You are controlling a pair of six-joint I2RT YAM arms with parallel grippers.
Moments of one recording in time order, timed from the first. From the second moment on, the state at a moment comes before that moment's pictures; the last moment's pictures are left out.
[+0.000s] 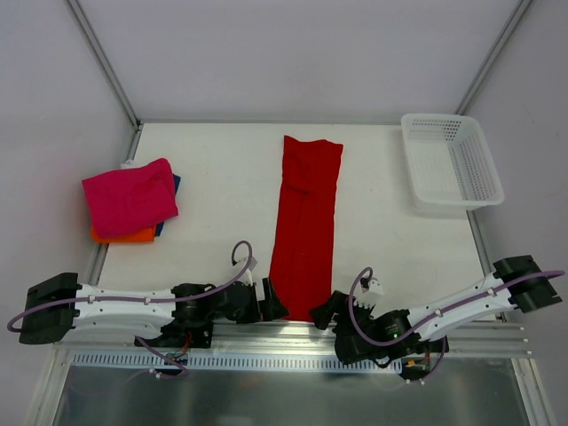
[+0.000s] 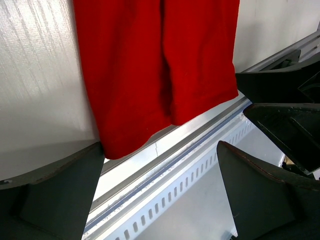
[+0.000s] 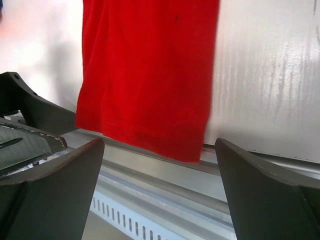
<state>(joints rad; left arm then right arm) -1.36 0.89 0.22 -0.09 -0.19 -1.33 1.90 0.95 0.31 -0.55 0.89 1.96</state>
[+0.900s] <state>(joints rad) -1.36 1.09 0.27 -0.08 -0.21 -1.35 1.90 1.16 0.33 -0.42 0.91 2.00</state>
